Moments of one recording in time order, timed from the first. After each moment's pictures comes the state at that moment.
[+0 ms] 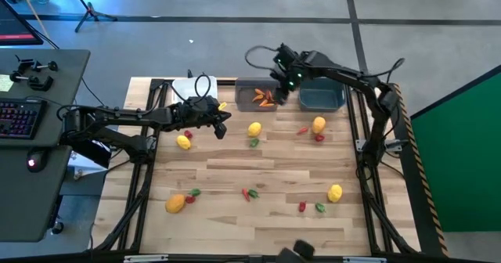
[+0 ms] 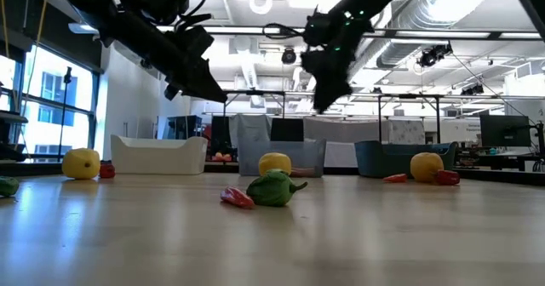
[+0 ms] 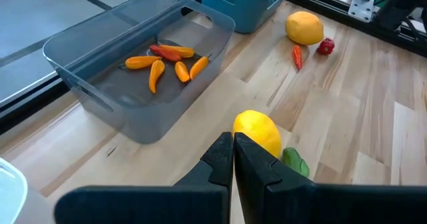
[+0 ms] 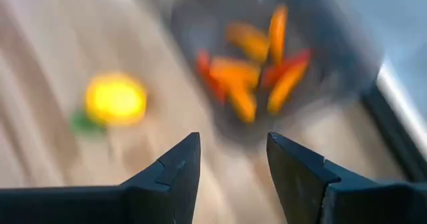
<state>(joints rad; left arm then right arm) 0.30 1.26 0.61 0.12 -0.14 -0.23 -0.60 1.86 1.65 -0.96 -0.17 -0.08</state>
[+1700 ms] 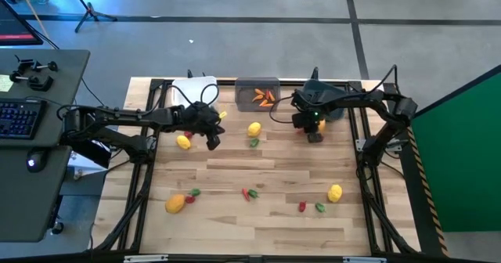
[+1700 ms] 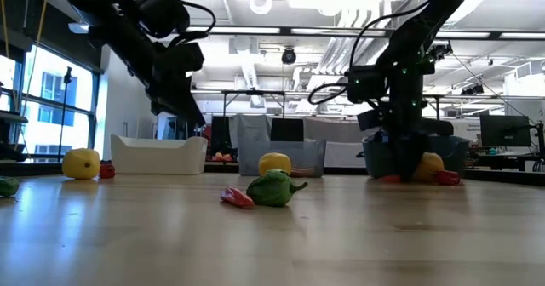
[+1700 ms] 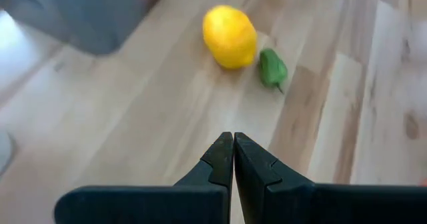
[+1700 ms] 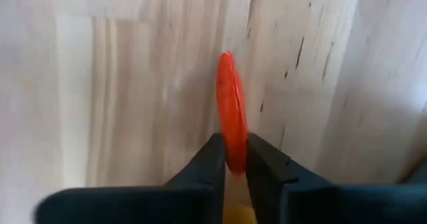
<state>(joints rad) 0.28 1.26 0.61 -0.14 0.03 -0.20 -0.54 1.67 0.88 -0.69 -0.11 -0.67</state>
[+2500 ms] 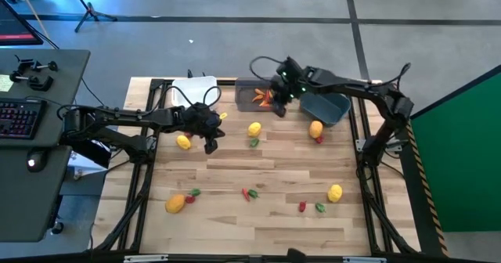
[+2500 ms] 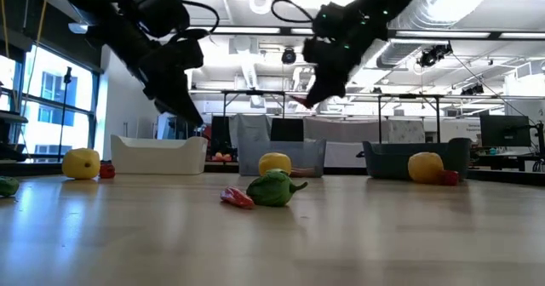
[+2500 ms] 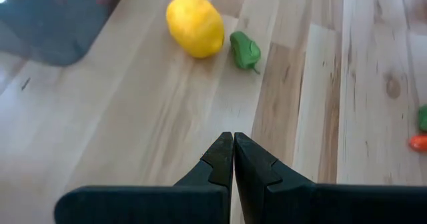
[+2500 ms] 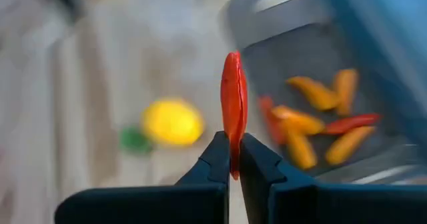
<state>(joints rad) 0.27 1.26 0.61 -0.15 0.09 -0.07 -0.54 1.70 1.33 -0.56 -0.27 -0.12</state>
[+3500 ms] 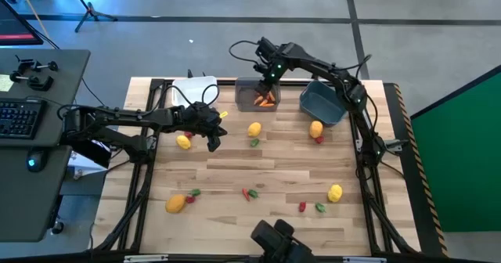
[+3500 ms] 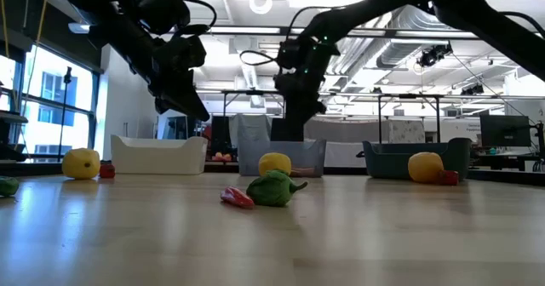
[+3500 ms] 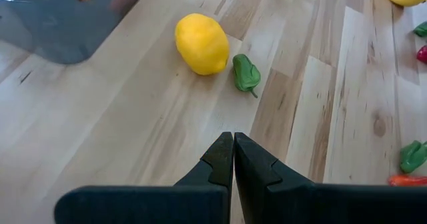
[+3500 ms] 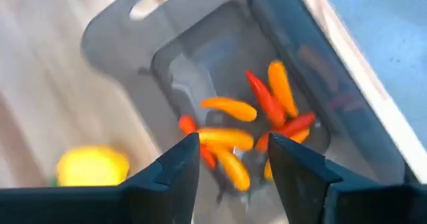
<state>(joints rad) 0.27 1.26 0.61 -0.10 0.08 -0.22 -0.64 2.24 2.11 -1.09 -0.21 -0.06</state>
